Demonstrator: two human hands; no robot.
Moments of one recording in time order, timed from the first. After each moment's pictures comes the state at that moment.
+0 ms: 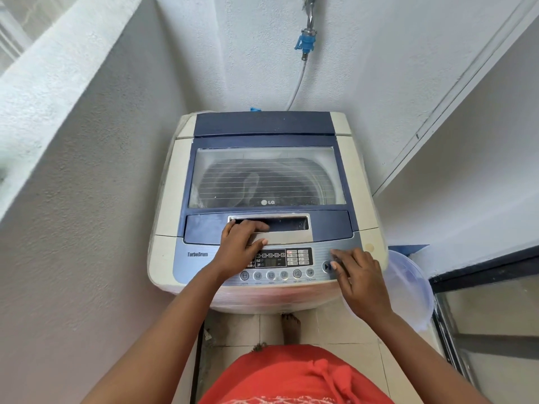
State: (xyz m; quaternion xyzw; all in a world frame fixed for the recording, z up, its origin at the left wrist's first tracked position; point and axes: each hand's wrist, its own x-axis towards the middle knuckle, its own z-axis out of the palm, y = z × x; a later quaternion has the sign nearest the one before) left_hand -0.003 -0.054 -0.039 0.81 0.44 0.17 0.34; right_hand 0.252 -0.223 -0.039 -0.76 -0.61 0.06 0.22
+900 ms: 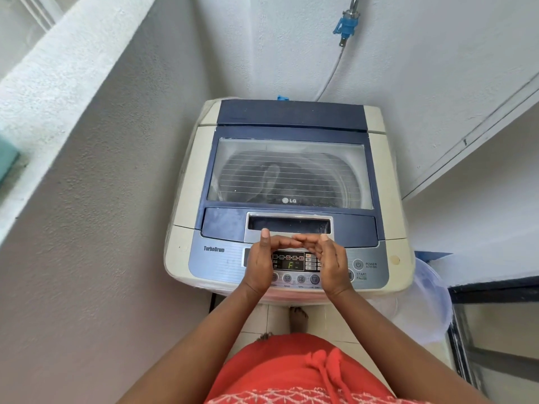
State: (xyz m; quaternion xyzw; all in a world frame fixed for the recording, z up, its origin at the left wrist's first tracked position) left_hand 0.027 -0.101 -0.028 0.52 0.45 0.40 0.61; right_hand 0.167 -0.138 -0.035 -0.57 -0.38 0.45 0.57
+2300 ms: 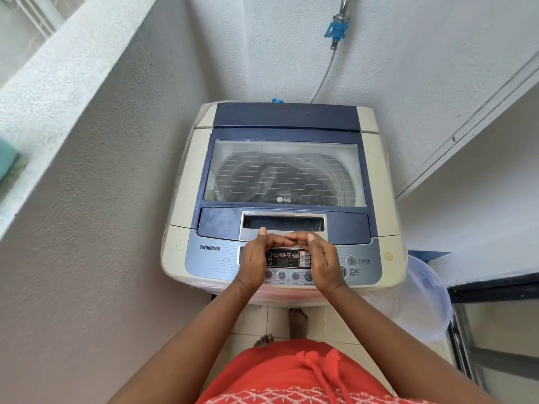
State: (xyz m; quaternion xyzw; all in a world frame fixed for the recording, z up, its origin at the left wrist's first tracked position) left_hand 0.024 -0.100 -0.028 0.53 0.47 0.36 0.61; right_hand 0.170 -0.139 -0.042 -0.56 -0.43 0.44 0.55
